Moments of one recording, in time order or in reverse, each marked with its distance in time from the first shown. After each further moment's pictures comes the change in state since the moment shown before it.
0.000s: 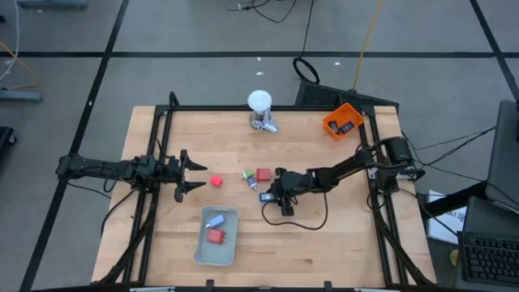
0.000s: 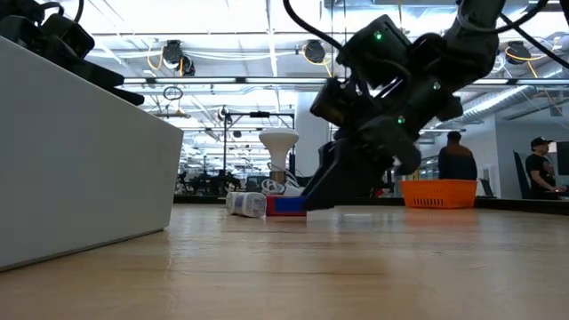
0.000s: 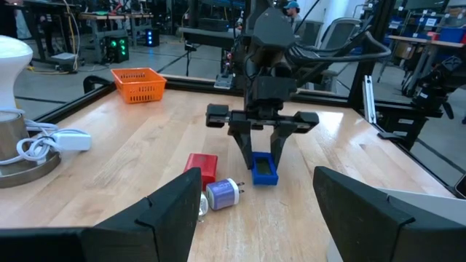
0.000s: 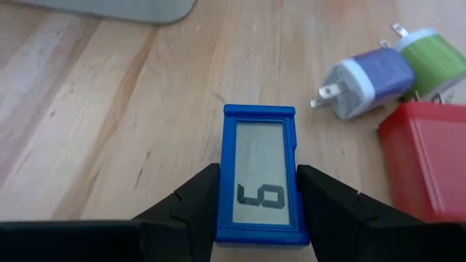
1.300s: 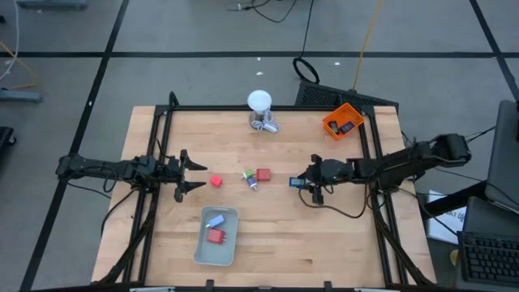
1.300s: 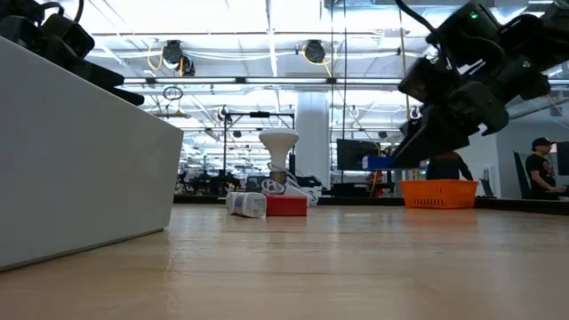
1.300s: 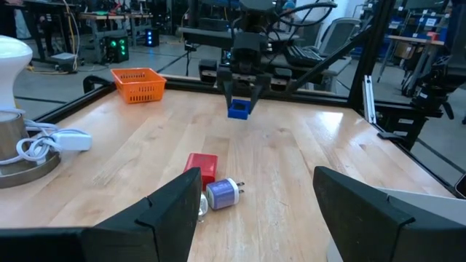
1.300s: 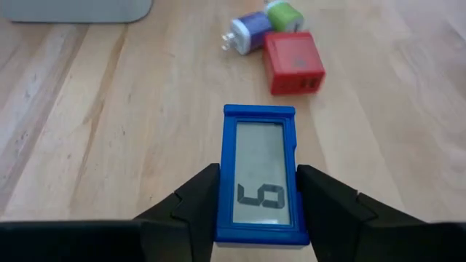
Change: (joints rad) left arm 0.000 0.000 0.000 0.000 0.000 0.000; right arm -0.061 -0.609 -0.409 -0.138 0.083 0.091
